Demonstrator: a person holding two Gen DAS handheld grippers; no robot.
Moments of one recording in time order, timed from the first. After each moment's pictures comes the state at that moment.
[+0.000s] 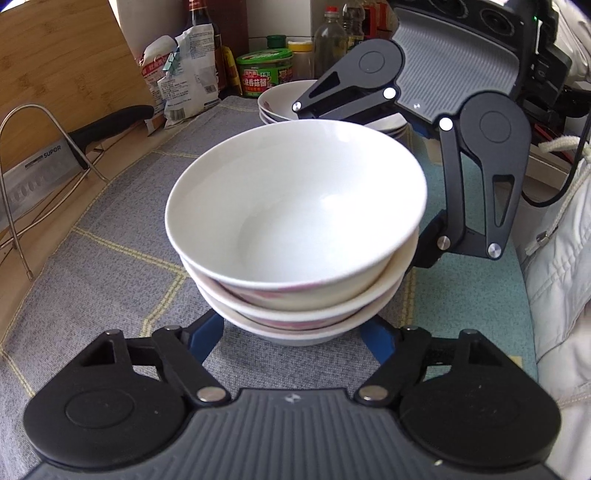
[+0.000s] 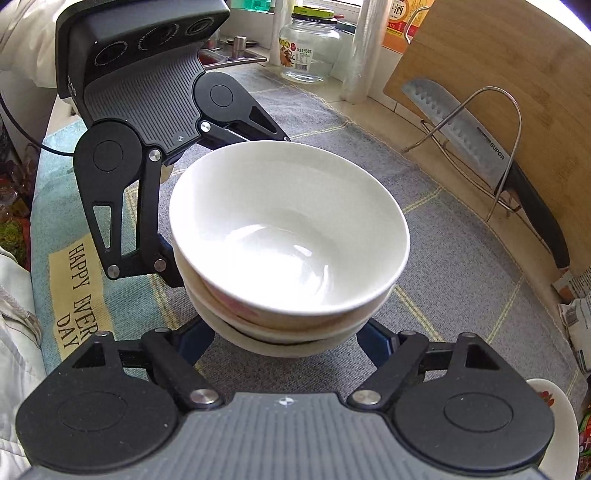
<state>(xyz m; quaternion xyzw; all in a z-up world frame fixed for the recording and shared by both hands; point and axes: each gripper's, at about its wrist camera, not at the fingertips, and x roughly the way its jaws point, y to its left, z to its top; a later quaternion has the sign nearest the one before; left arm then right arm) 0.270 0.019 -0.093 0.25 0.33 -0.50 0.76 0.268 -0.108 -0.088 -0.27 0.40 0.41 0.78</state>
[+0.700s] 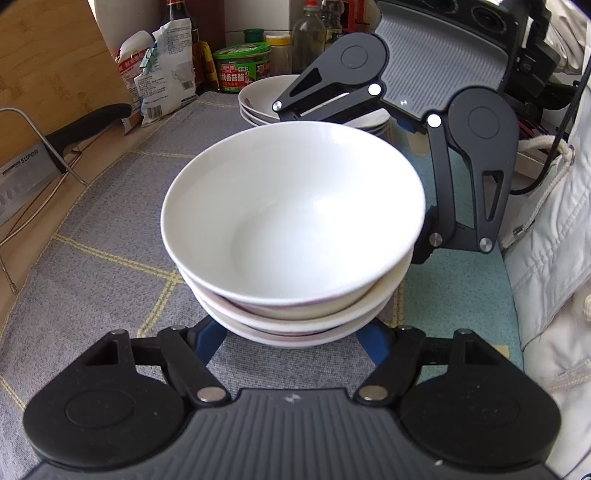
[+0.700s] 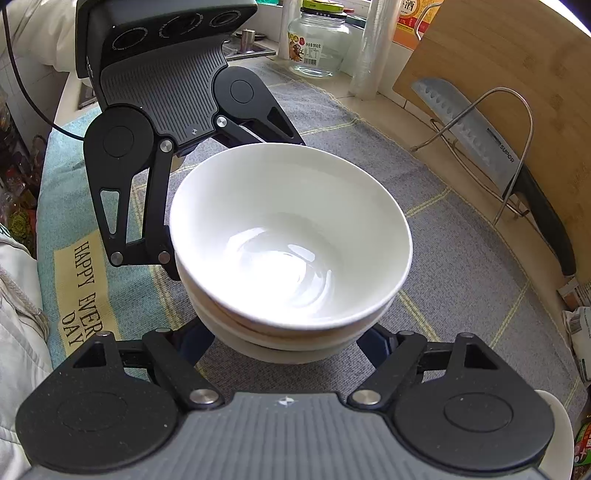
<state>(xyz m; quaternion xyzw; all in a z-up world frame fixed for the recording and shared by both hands) 0.281 0.016 -0.094 0.25 0.35 -0.54 0.73 0.273 -0.104 -0.086 -0.27 0.41 0.42 0.76</state>
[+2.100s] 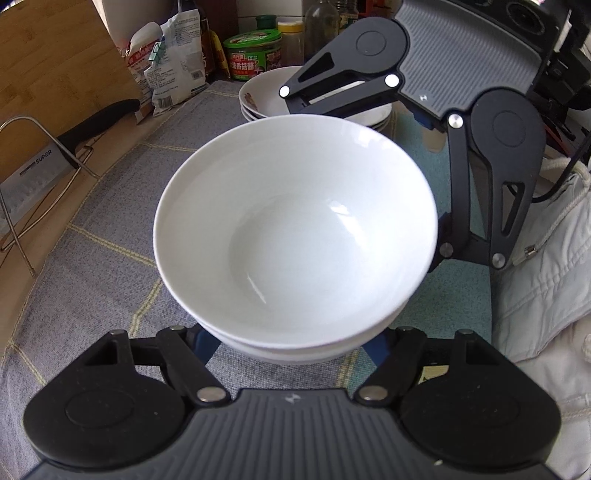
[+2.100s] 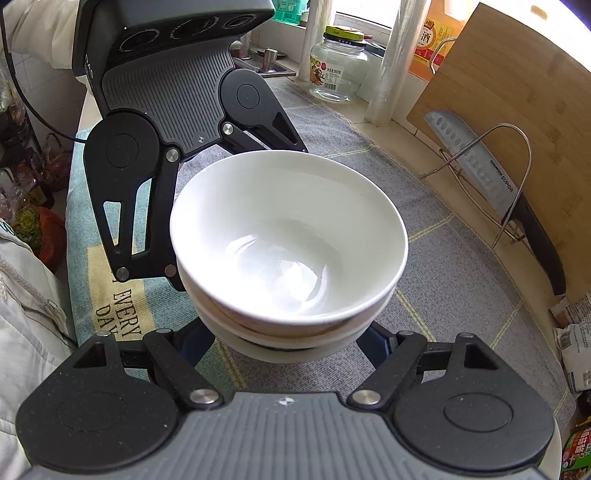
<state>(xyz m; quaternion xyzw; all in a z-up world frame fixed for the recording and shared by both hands) 0.259 0.004 -0.079 0.27 0.38 -0.48 0.74 0.244 -0.113 -0.063 -0.28 0.37 0.44 0.77</state>
